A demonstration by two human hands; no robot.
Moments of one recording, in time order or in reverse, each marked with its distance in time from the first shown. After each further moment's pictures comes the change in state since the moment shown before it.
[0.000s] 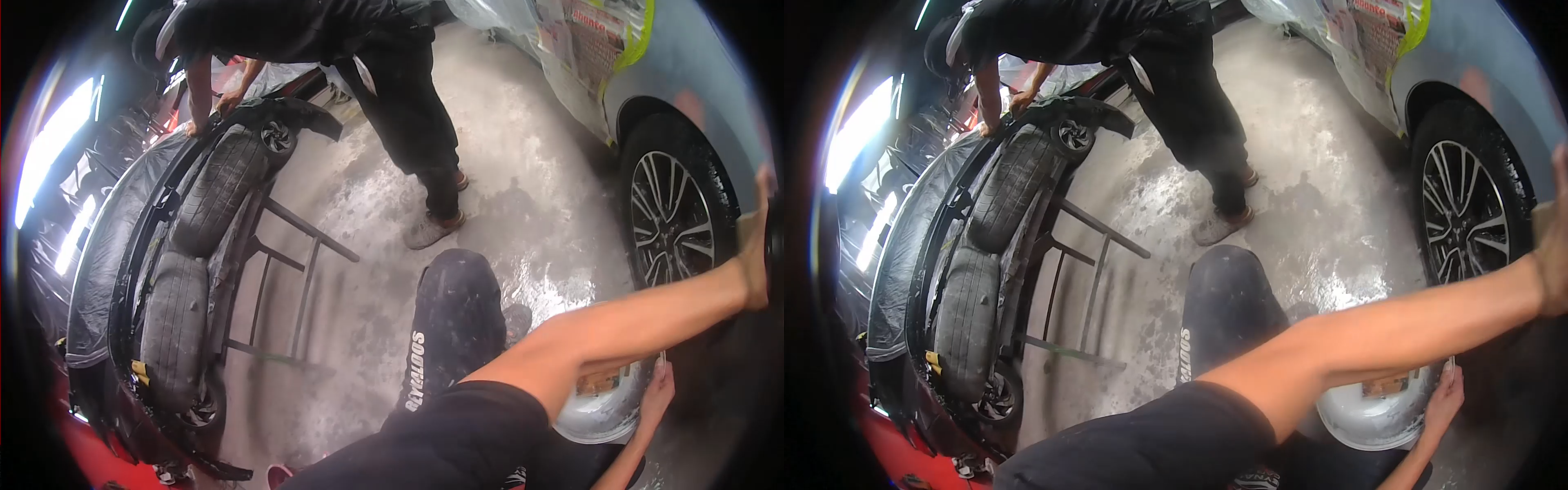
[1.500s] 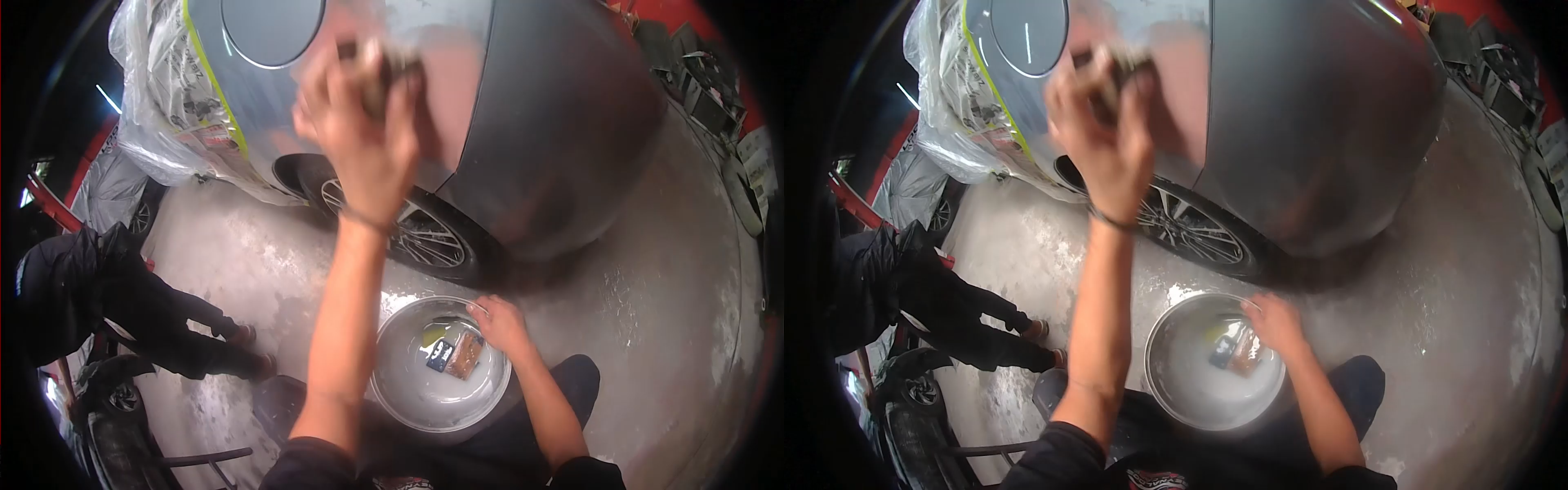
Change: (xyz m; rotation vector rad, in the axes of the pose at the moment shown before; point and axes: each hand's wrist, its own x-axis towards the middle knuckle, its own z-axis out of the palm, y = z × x) left_hand 0.003 -0.004 -0.012 0.072 -0.046 0.117; right_hand -0.012 -0.069 -0.009 -0.152 0.206 0.063
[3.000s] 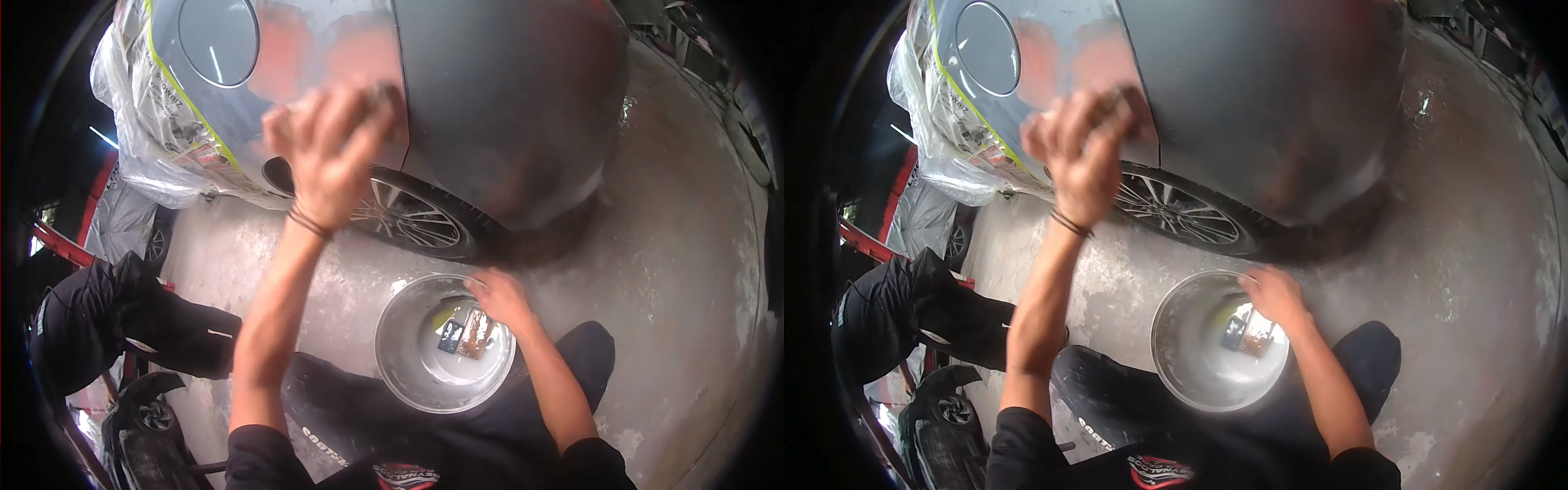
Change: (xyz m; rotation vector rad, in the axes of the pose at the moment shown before) left_hand -0.017 -0.022 -0.029 0.193 -0.290 0.665; right_hand -0.004 -0.001 -0.003 0.058 -0.039 0.092
